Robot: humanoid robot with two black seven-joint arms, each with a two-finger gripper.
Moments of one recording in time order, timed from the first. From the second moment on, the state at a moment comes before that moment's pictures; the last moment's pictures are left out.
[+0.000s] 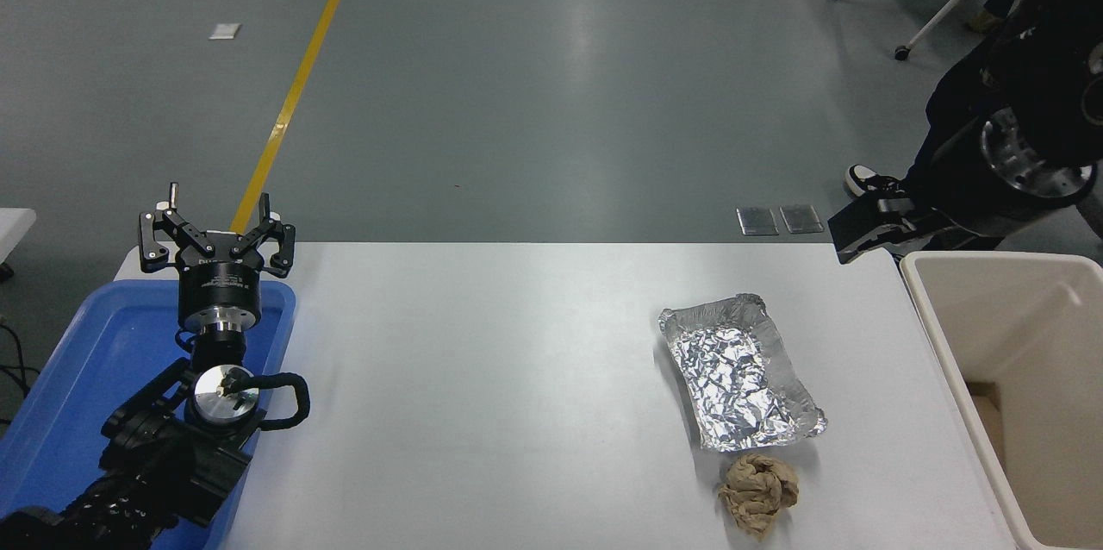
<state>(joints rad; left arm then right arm) -0.58 0.13 -1.09 -0.42 -0.12 -0.59 -0.59 2.34 -0.45 -1.25 1.57 -0.34 0.53 -0.13</state>
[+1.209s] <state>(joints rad) -0.58 0.12 -1.09 -0.42 -0.12 -0.59 -0.59 1.29 -0.15 -1.07 0.90 -0.46 -0.01 -0.13</state>
